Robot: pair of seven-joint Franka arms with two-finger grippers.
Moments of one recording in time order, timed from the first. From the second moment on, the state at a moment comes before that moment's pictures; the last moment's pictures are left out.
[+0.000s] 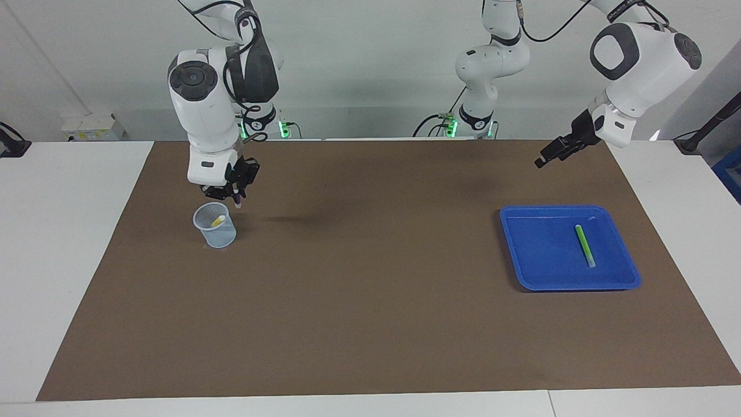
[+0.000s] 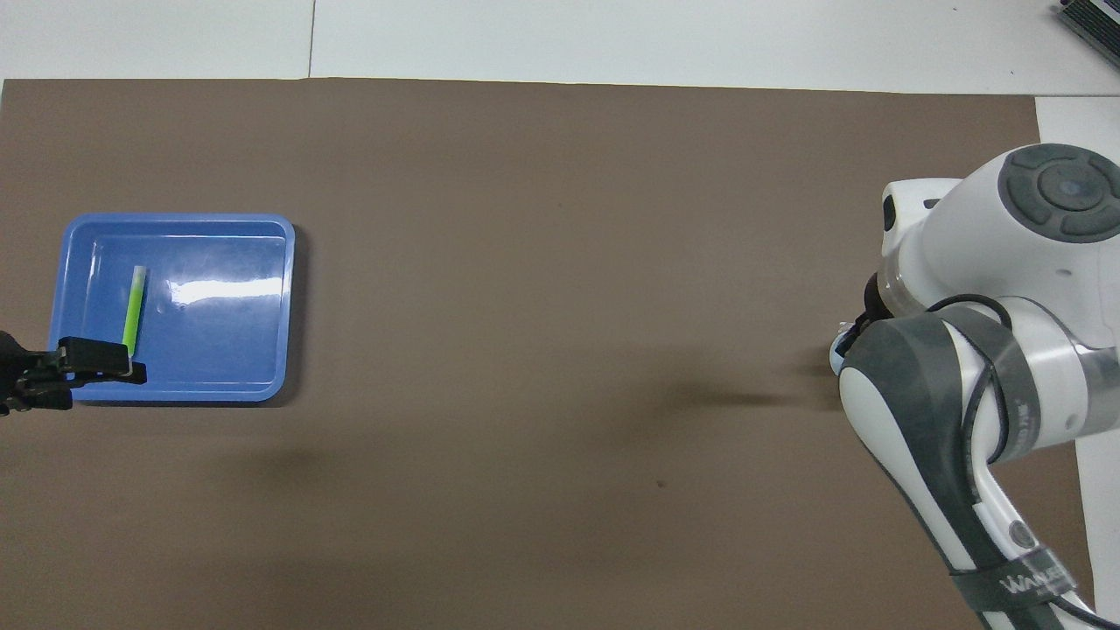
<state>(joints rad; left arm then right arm) 0.25 -0.19 -0.08 -2.07 -0.19 1.78 0.03 0.26 0.03 -0.09 -1.86 -0.14 1.75 -0.57</state>
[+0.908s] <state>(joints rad) 0.30 0.15 -0.09 -2.09 0.01 2.29 0.36 0.11 -0.06 -0.09 -2.12 -0.13 1.99 -0.74</state>
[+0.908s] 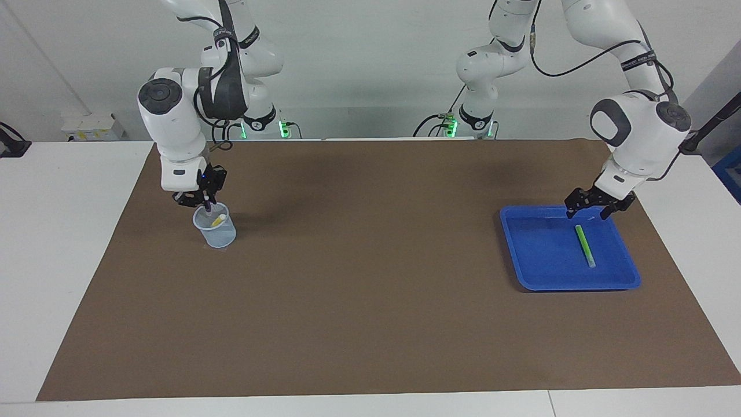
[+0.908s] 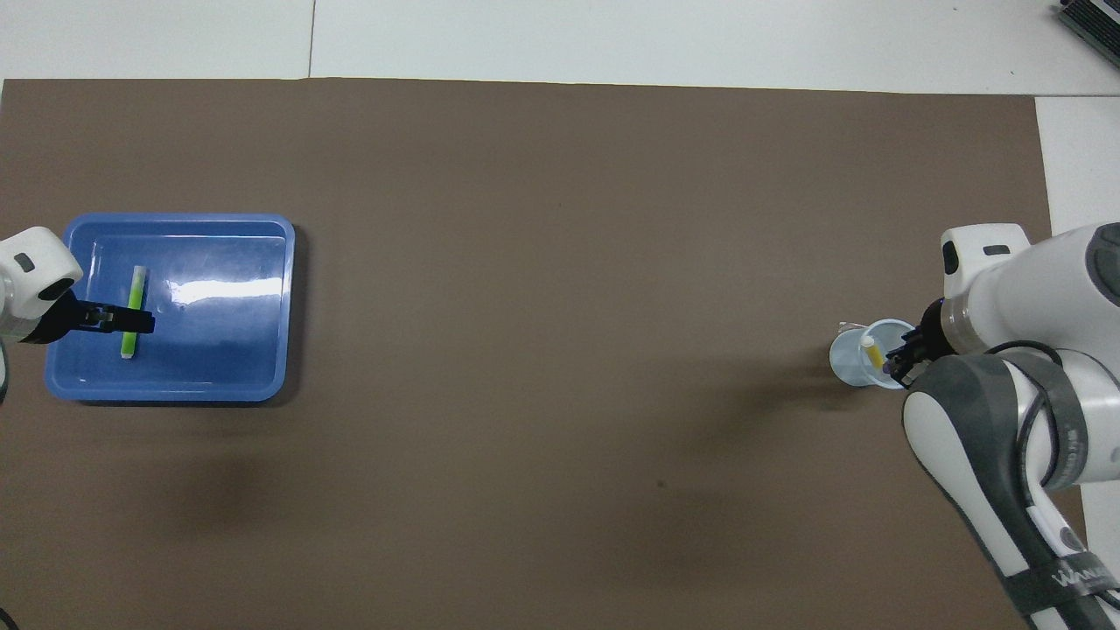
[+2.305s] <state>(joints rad) 0.32 0.32 -0.09 -2.04 0.01 2.46 0.38 0.28 -0.07 -0.07 -2.11 0.34 2.07 -0.12</state>
